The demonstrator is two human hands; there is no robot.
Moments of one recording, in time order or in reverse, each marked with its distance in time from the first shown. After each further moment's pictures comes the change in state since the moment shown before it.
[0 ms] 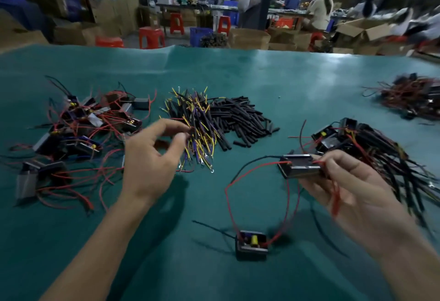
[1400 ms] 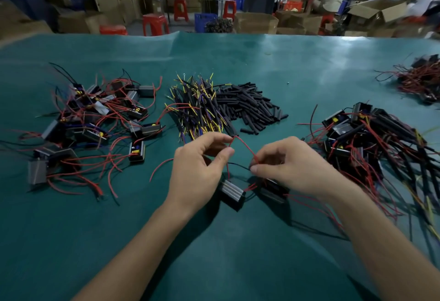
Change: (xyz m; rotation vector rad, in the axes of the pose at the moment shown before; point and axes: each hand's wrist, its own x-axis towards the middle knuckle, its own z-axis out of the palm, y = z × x) left_hand -0.039 0.010 0.043 -0.041 -0.188 -0.112; right_hand 0.058 0.034 0.037 -1.158 -0.297 0.054
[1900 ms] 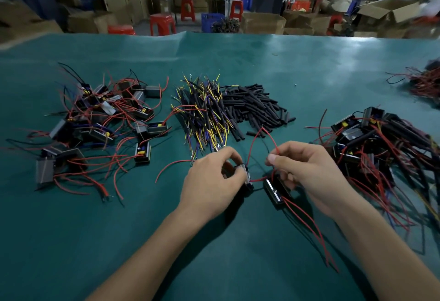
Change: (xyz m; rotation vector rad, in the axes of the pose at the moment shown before) left_hand -0.004 -0.003 0.010 0.211 -0.215 -0.223; right_hand -0.004 0.015 0.011 0.592 0.198 0.101
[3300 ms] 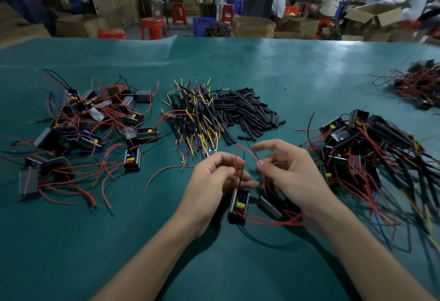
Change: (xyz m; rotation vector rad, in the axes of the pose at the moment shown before) left_hand -0.002 0.011 0.013 -0.908 -0.144 -0.211; right_hand 0.004 0.008 0.007 -0.190 0.020 -0.128
